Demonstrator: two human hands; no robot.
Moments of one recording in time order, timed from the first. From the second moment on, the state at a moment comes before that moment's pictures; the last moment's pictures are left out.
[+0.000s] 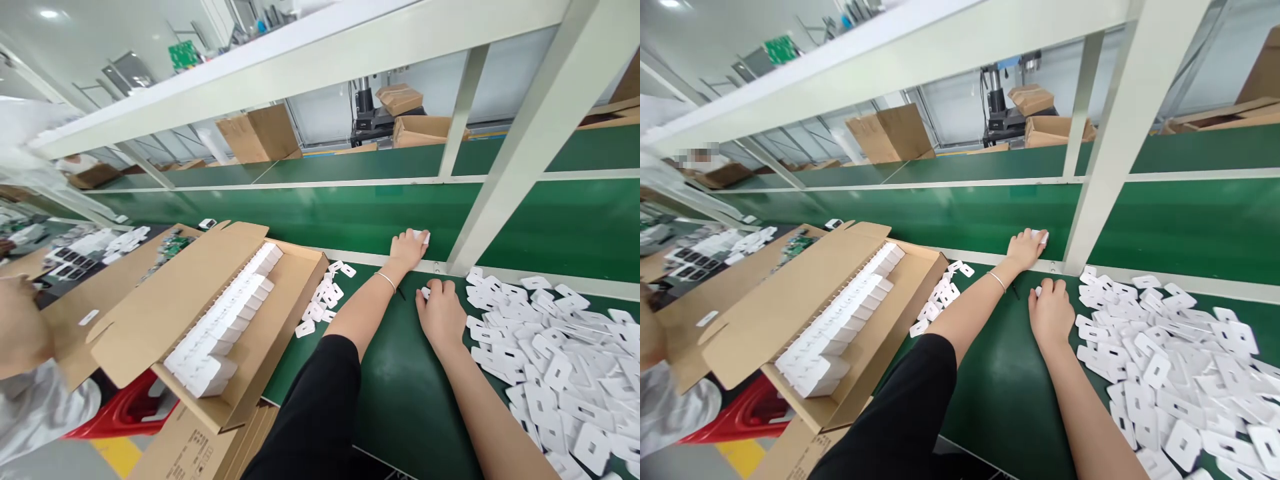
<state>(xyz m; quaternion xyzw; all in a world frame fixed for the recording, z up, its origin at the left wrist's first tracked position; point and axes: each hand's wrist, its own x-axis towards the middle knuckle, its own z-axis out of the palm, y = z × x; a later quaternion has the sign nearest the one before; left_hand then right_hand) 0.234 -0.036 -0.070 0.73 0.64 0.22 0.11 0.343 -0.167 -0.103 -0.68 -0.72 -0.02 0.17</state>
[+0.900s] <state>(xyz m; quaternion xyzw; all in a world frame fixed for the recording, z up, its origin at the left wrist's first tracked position) 0.125 -0.212 -0.077 0.52 0.39 0.62 0.44 0.359 -0.168 -0.108 -0.63 -0.66 0.14 0.38</state>
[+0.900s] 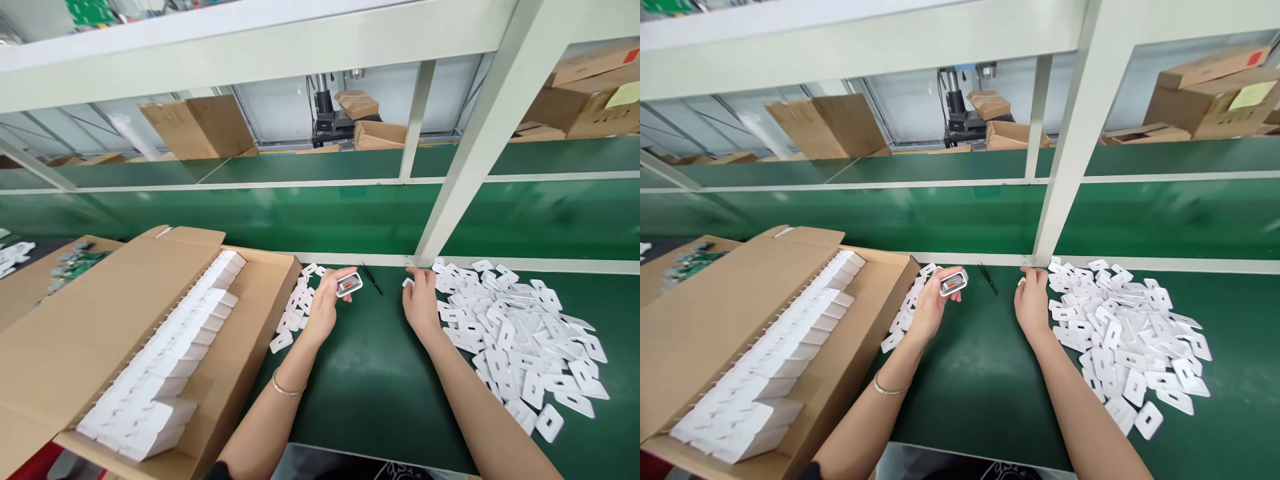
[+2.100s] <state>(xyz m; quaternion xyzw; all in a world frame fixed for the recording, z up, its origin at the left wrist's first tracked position) 0.137 -0.228 -0.084 0.64 0.54 0.44 0.32 0.329 -0.187 -0.079 -0.42 -0.41 0.62 0.52</state>
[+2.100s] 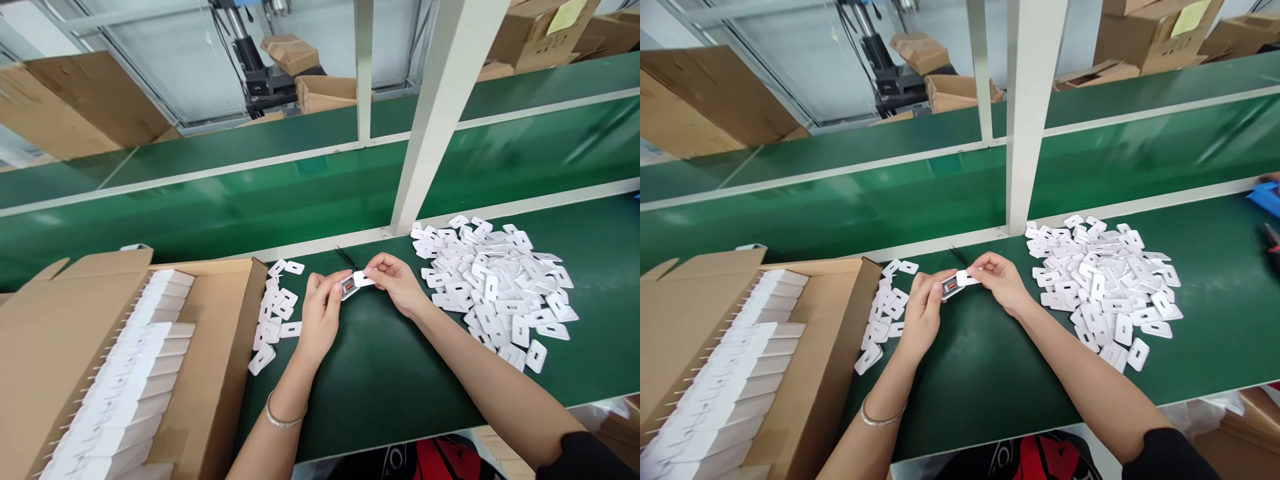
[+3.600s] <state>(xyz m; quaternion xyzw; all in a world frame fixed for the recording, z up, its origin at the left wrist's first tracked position) 0.147 -0.230 -0.095 0.69 0.45 0.42 0.37 0.316 -0.207 -0.090 -0.43 -0.60 0.54 0.40</state>
